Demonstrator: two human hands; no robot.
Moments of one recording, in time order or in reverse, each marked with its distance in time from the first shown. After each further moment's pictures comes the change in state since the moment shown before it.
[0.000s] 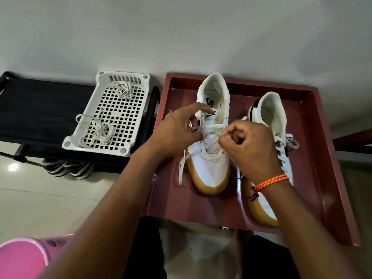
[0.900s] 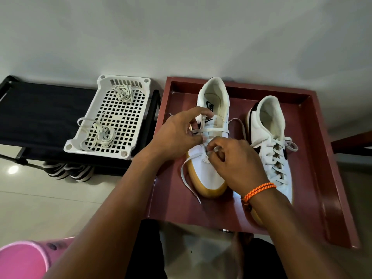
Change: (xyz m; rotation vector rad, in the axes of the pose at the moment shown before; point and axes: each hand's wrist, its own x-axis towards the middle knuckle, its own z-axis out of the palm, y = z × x) left_hand -0.001 0.004 0.000 -0.004 0.000 0.001; right_hand -0.015 -0.006 0.014 -0.253 -0.222 -0.060
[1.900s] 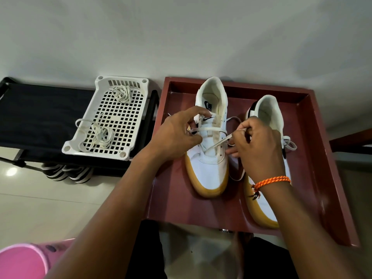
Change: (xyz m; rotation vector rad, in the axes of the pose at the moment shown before) left_hand 0.000 0.003 0.000 0.036 0.012 -0.045; right_hand 0.011 0.024 -0.015 0.358 0.282 0.221
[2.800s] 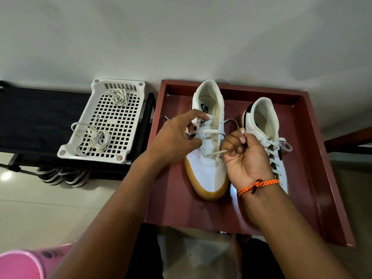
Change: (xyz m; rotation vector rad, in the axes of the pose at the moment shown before) left_hand 0.000 0.004 0.005 -0.003 -0.002 -0.003; right_hand 0.000 -0.008 0.026 1.643 0.070 0.656
